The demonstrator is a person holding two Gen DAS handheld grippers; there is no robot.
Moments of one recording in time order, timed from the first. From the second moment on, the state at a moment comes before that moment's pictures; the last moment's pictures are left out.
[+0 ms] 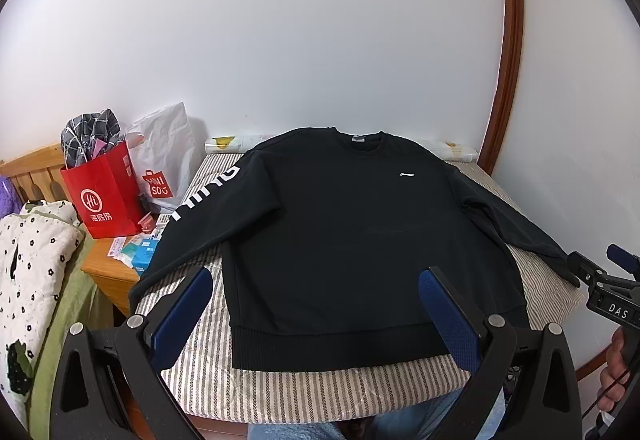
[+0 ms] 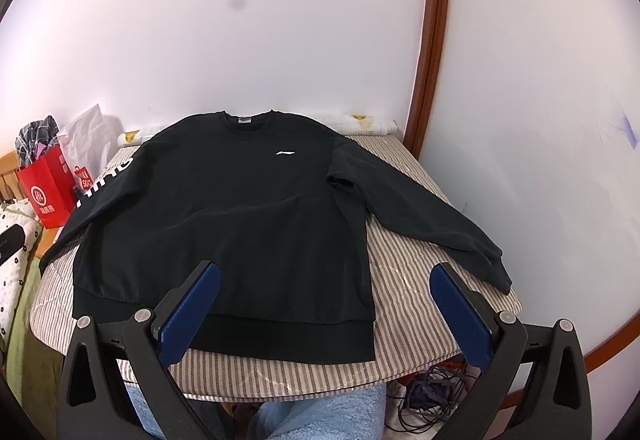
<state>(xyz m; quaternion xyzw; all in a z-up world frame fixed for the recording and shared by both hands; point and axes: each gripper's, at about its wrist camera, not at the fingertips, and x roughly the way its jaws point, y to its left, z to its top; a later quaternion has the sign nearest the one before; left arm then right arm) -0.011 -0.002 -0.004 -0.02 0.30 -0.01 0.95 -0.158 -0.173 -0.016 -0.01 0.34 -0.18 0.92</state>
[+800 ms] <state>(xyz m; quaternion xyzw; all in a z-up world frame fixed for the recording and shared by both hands) -0.013 0.001 0.002 -0.01 0.30 -0.01 0.95 -0.162 -0.171 -0.013 -0.01 0.34 -0.18 0.92</state>
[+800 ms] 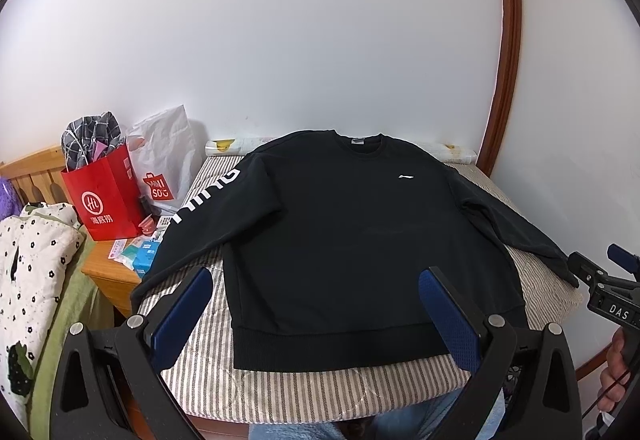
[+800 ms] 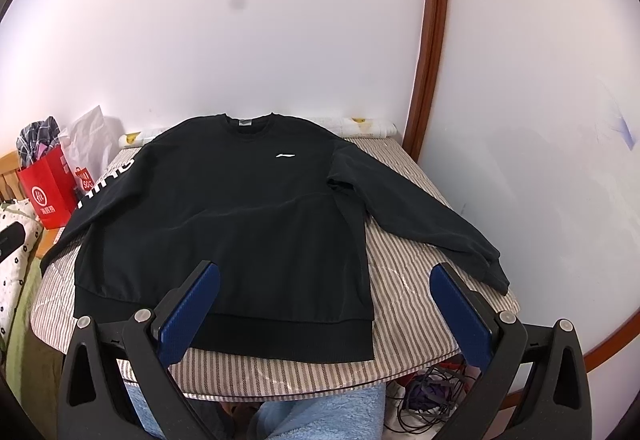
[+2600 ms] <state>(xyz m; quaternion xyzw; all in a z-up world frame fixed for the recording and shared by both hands) 0.086 0.086 -0.118 -0.11 0.40 0.01 0.91 -0.068 -0.160 -0.098 0.01 0.39 -0.12 0.91</state>
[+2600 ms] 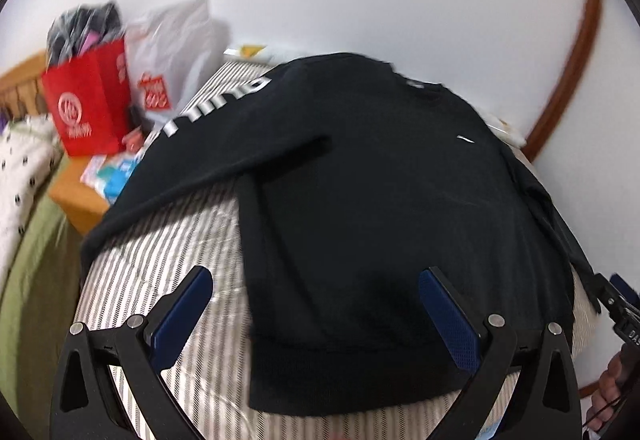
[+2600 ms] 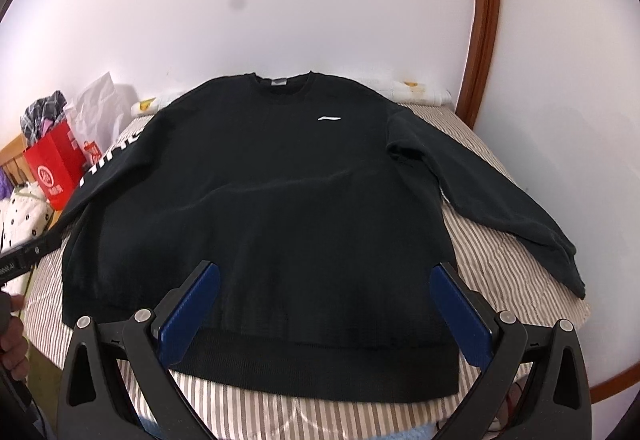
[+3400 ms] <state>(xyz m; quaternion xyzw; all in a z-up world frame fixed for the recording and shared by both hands) 0.191 0.201 -0.192 -0.38 0.39 0.07 0.83 0.001 -0.172 -0.130 -0.02 0.43 -0.16 0.89</state>
